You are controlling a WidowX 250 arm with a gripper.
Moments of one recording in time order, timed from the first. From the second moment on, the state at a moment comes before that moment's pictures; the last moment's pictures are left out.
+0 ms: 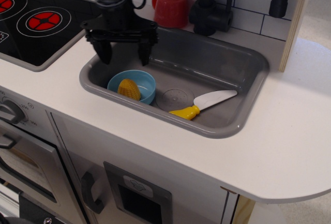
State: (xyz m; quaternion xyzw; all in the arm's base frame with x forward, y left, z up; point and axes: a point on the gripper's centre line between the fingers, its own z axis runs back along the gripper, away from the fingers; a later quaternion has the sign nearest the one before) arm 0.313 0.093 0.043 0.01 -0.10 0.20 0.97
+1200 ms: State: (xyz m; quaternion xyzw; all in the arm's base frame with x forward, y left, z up) arm 0.312 0.091 0.000 0.04 -0.11 0.22 0.97
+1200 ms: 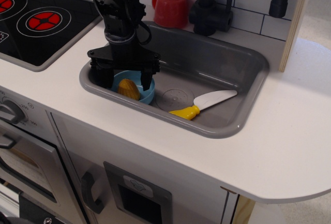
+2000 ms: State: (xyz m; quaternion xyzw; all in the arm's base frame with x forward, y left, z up) arm 0.305 0.092 -0.013 0.06 -0.09 0.23 0.97
